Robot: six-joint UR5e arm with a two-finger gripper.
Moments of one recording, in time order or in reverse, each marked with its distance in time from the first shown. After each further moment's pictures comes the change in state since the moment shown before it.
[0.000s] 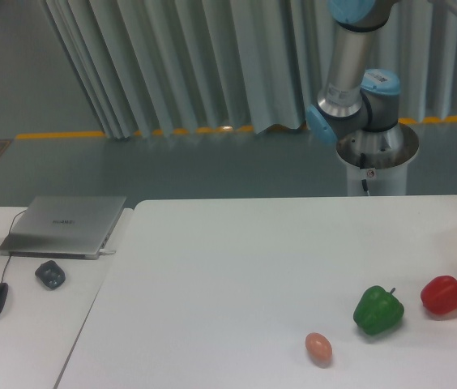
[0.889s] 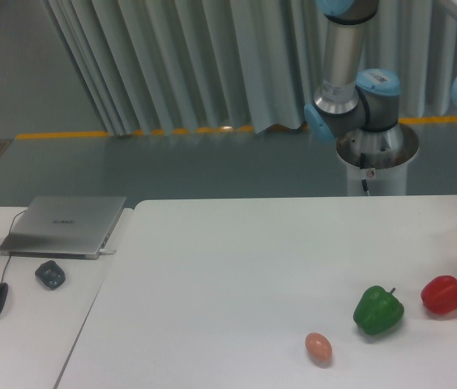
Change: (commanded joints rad) arm -0.009 0.064 0.009 -0.017 0.014 -0.017
